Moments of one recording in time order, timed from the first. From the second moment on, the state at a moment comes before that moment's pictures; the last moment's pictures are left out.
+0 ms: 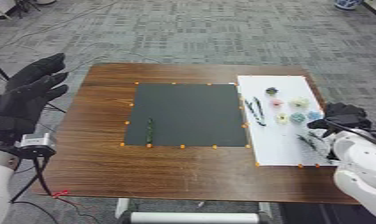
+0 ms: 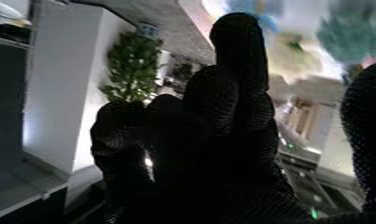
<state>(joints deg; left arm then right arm) 129.2 -50.7 -117.4 -130.4 51.5 3.3 2.1 -92.0 -22.9 63.9 -107.0 -125.7 -1.1 48.6</state>
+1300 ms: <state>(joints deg) 128.5 -50.2 -117.8 -130.5 51.5 3.7 1.6 -108.3 -22.9 73.9 -111.8 -128.6 5.7 47.7</state>
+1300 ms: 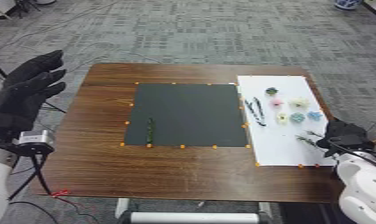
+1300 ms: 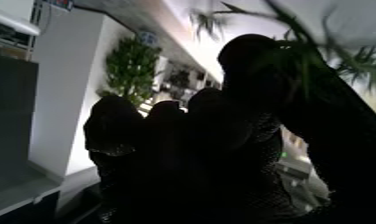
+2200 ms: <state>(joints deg) 125.9 -48.8 -116.3 -129.7 51.4 3.8 0.8 -55.7 -47.4 26.8 -103.2 -122.6 6.4 47.0</state>
